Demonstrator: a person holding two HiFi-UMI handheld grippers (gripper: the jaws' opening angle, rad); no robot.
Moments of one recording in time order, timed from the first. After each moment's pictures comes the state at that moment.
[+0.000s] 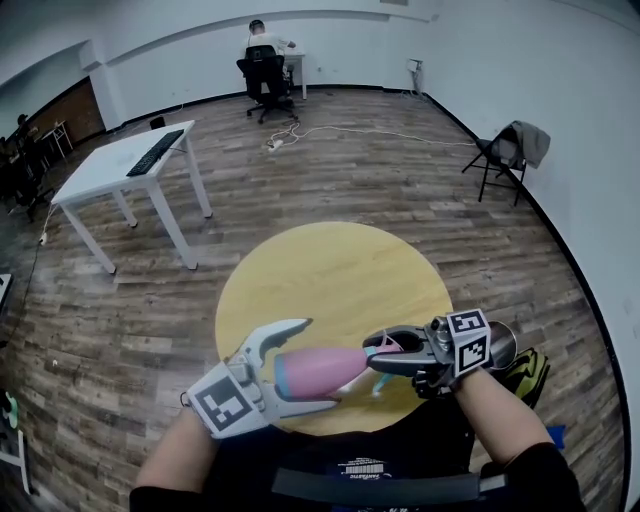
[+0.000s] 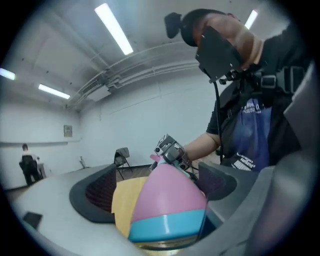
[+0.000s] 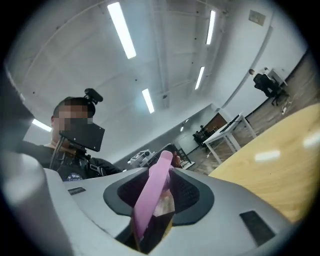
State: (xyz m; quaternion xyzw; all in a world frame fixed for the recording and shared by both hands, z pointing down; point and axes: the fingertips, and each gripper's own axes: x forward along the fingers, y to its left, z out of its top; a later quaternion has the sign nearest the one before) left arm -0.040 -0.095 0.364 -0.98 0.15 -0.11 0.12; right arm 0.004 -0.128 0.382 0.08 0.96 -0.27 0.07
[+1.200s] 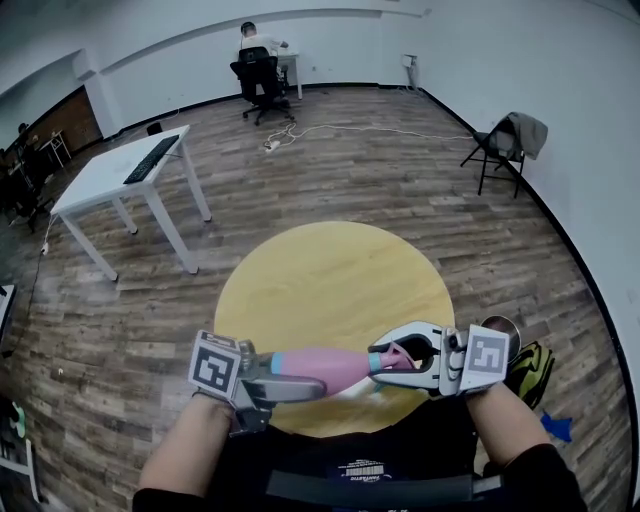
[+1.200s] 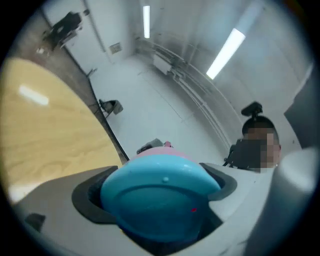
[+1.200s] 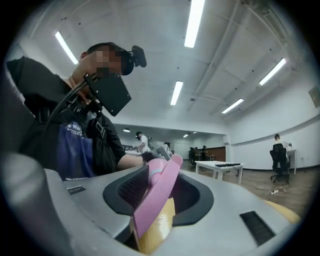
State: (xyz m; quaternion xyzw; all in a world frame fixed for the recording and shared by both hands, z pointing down) left arm -0.040 -0.106 0.386 -0.90 0.00 0.01 -0.44; right arm 0.011 -0.095 0.348 0.04 1.00 0.05 0.03
